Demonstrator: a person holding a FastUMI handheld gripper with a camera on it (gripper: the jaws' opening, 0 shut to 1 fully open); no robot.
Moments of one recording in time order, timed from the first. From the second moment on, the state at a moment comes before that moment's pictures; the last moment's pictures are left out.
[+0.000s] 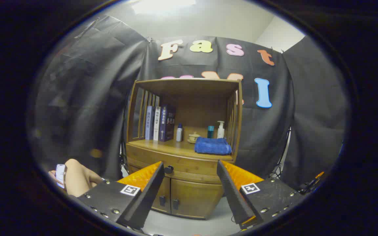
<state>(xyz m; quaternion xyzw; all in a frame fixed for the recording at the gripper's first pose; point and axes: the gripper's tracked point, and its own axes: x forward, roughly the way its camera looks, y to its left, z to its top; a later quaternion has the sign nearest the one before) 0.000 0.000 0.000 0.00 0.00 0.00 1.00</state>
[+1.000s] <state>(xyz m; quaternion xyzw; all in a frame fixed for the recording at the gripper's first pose) 0.084 0.035 -0.053 0.04 0.03 0.01 1.00</state>
